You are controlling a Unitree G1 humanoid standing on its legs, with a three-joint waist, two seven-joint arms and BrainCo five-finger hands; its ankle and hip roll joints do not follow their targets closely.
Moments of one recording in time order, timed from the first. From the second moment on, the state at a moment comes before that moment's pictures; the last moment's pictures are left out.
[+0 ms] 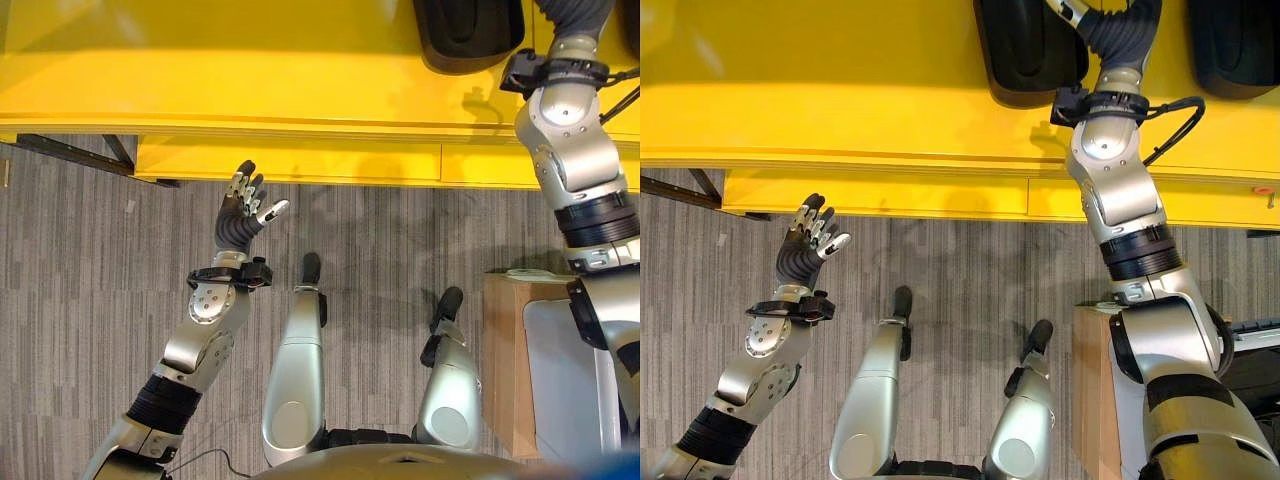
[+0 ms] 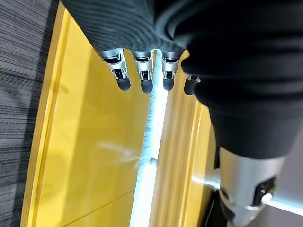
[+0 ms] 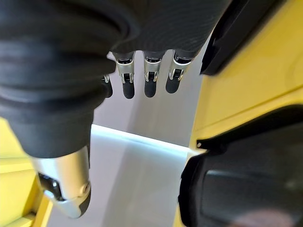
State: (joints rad) left arm -0.10 0.52 -0.23 -0.12 -0.64 -0.16 0.32; right arm -1.05 -0.59 0.24 0.31 0.33 -0.02 -0.59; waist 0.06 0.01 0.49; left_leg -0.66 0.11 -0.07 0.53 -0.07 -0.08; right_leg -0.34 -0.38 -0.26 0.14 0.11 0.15
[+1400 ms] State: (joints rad) left arm -0.09 0.52 -0.23 -0.12 -0.64 -0.16 0.31; right arm -1.17 -0.56 0.29 0.74 0.47 -0.05 -0.51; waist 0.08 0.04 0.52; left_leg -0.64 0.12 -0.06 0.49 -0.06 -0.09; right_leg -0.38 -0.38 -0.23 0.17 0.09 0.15
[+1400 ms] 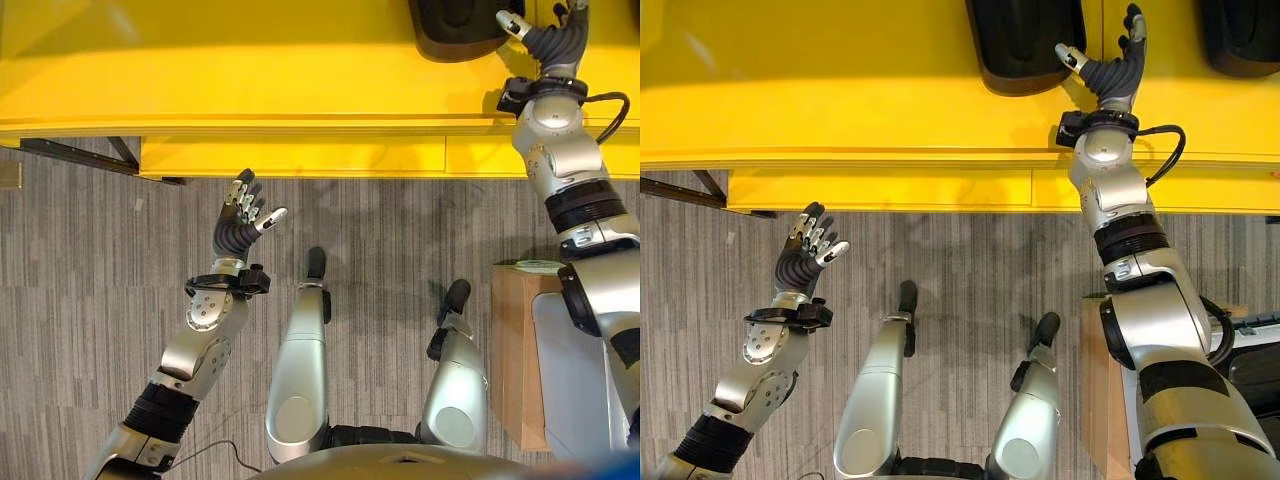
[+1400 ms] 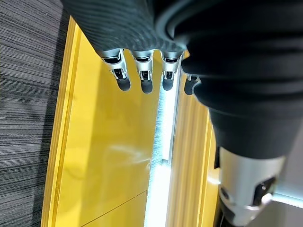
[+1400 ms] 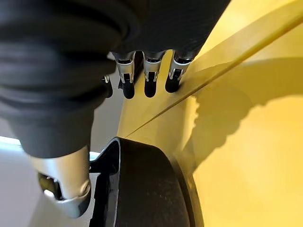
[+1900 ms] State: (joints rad) left arm -0.10 0.52 -0.23 -0.12 -0.64 -0.16 0.31; right arm -1.18 -0.56 0.31 0.74 0.47 -0.05 -0.51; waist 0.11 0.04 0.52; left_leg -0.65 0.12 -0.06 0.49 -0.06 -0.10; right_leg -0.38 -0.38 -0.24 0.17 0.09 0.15
